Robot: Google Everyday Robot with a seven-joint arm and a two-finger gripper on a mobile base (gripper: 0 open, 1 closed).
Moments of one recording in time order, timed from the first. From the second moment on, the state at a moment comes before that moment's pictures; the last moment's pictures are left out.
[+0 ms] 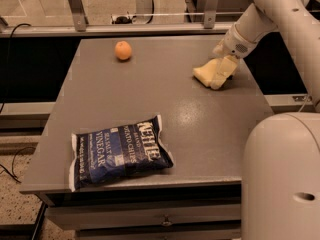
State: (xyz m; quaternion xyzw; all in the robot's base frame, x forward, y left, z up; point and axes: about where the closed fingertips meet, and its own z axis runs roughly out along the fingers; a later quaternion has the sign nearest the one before) arm 0.717 -0.202 0.830 -0.61 0.76 0.08 0.21
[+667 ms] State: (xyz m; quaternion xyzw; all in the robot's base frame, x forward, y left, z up) arm 0.706 -0.200 0.859 -0.62 0.75 0.10 0.22
